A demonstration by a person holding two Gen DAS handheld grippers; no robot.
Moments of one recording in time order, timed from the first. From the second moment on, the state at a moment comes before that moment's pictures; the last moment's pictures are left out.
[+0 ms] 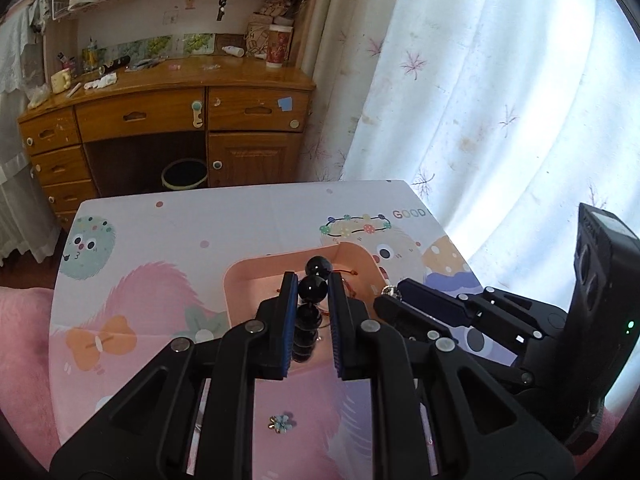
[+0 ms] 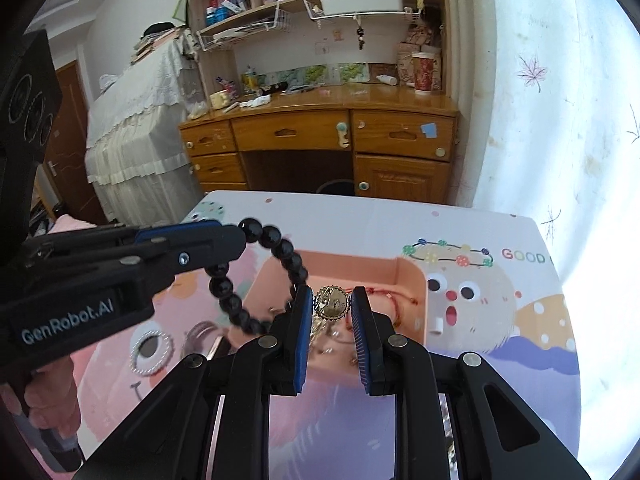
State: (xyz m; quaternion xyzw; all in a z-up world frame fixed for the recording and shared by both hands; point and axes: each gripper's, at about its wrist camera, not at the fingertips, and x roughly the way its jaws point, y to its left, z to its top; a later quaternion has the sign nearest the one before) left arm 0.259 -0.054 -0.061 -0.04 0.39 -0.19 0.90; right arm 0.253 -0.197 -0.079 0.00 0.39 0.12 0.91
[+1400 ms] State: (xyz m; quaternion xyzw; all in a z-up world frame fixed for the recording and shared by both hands) left arm 0.178 0.122 -0.192 -0.02 0.58 0.01 0.81; right arm 0.098 -0.267 -0.166 0.23 0.57 -0.18 0.77
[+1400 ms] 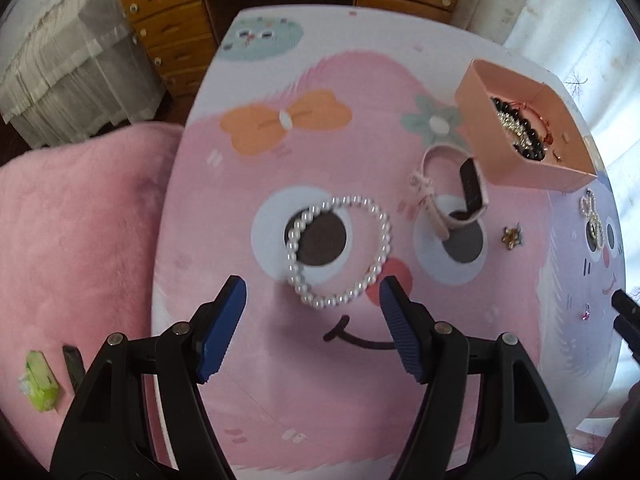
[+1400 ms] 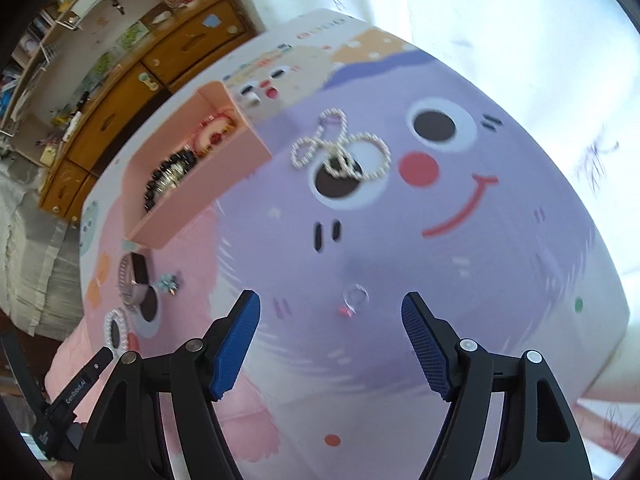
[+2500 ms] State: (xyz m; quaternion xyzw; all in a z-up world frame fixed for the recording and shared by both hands) left arm 0.187 0.143 -0.213 -0.03 0.55 0.01 0.83; right arm 0.117 -0.220 -0.190 0.11 0.62 -0.19 0.75
